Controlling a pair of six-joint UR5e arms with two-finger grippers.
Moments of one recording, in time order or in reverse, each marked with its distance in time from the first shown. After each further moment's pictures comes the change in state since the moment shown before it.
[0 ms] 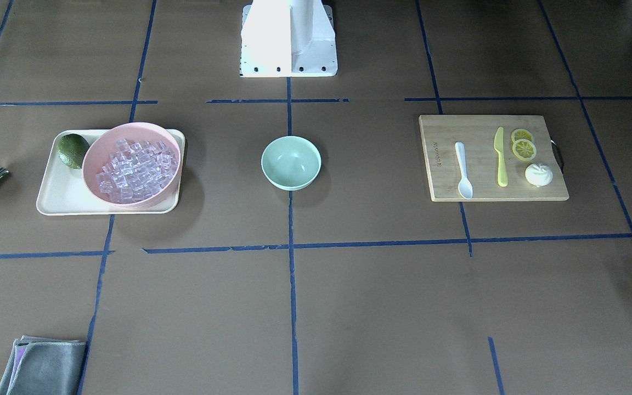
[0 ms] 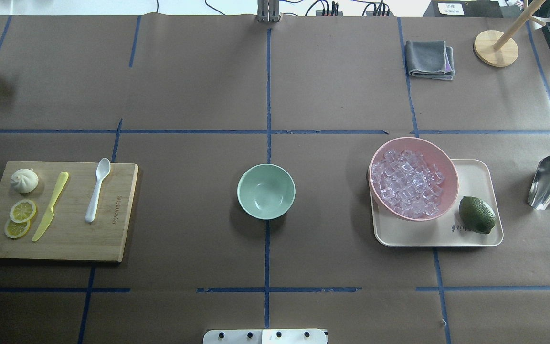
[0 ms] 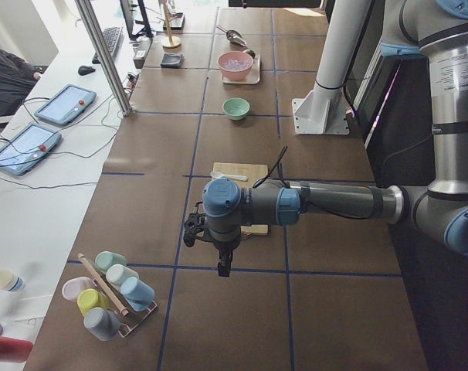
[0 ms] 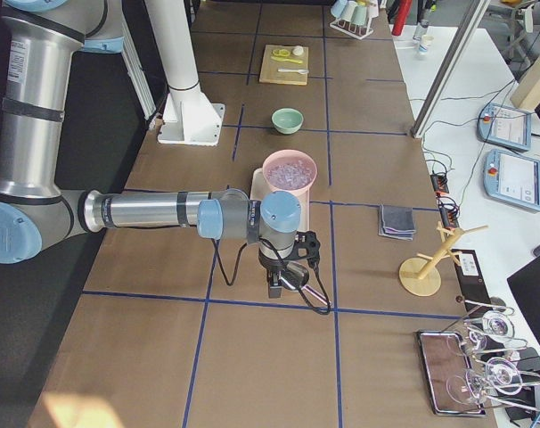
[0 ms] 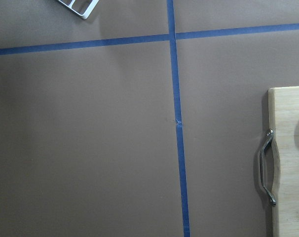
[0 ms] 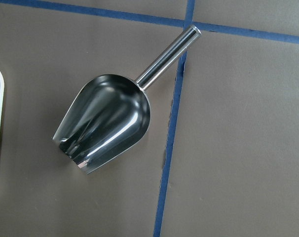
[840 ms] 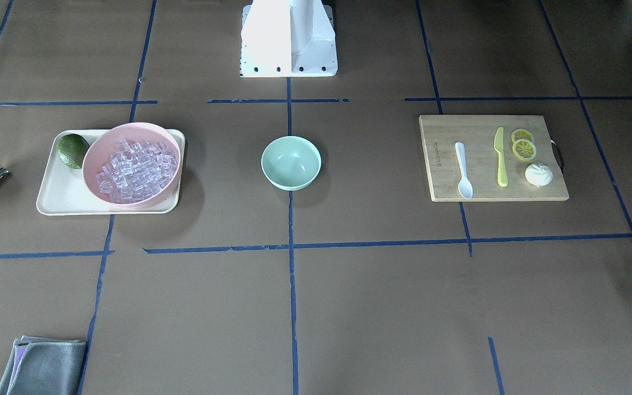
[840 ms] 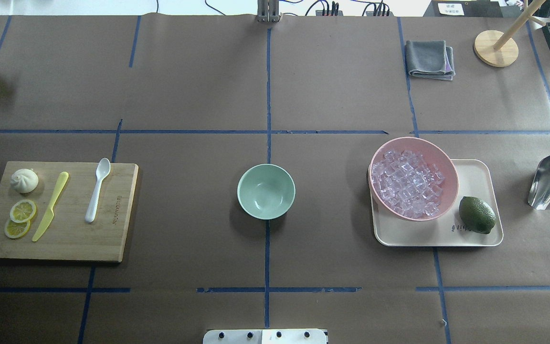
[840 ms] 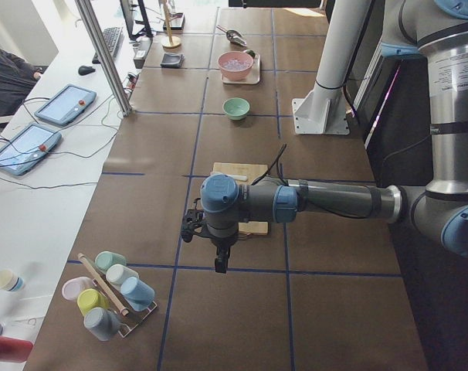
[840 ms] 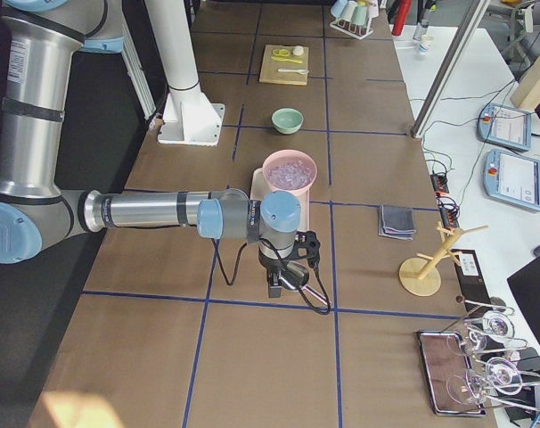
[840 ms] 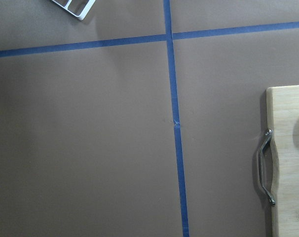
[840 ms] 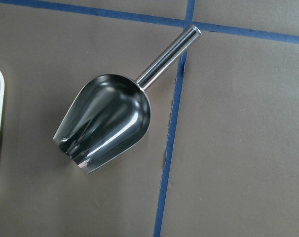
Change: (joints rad) left arm 0.015 -0.019 -0.007 -0.021 -0.001 -0.004; right arm 0.000 0.000 0.001 -0.002 0.000 0.000
